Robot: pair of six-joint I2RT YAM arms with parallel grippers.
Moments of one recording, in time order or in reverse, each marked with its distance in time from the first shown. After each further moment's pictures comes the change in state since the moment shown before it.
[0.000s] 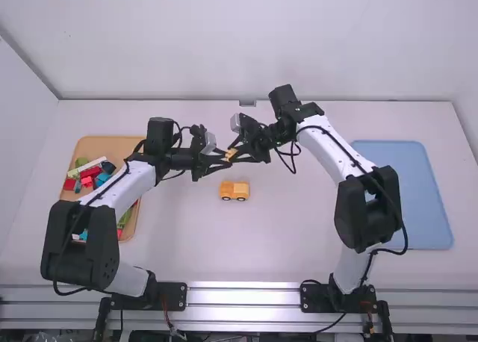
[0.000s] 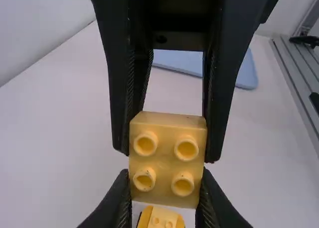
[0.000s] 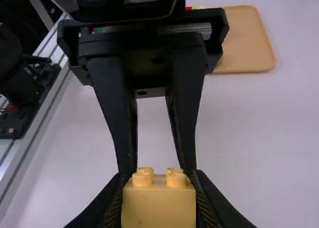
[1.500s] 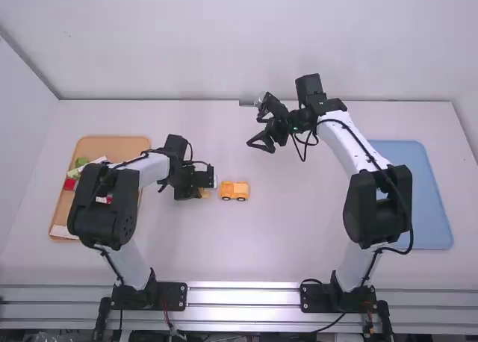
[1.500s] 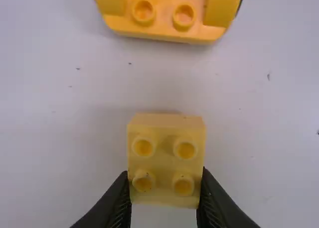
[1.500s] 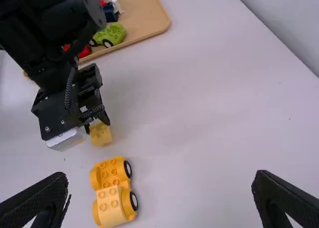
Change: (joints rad) left arm -0.012 0.277 0.061 -0.428 -0.815 0.696; right arm -0.143 0.000 0.002 0.167 0.183 0.307
